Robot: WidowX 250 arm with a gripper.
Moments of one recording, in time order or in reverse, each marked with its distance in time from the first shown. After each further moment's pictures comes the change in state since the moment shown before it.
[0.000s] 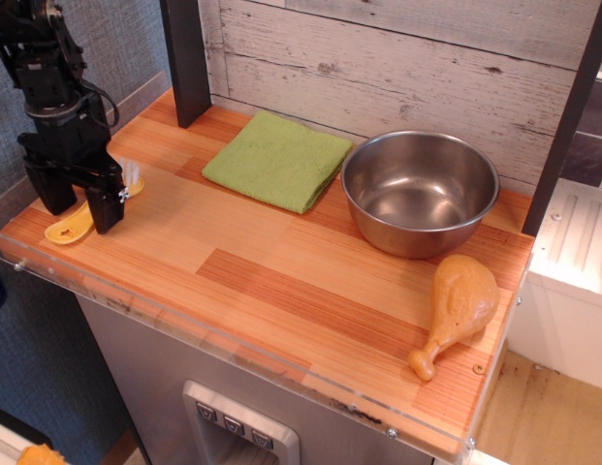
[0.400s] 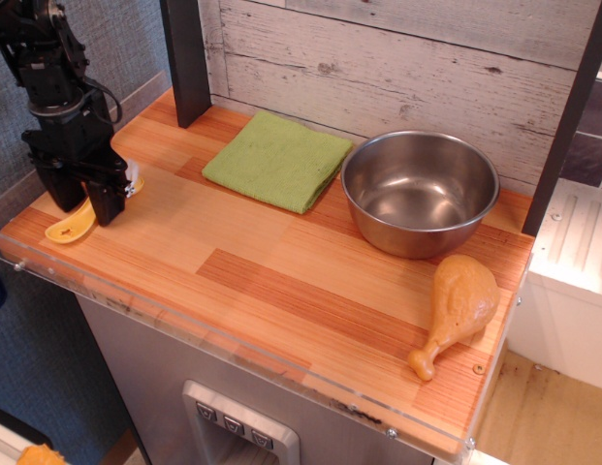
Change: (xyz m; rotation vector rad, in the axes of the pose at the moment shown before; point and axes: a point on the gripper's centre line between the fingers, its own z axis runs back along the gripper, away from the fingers) arm 0.006 -0.002 0.000 0.004 -0.030 0.026
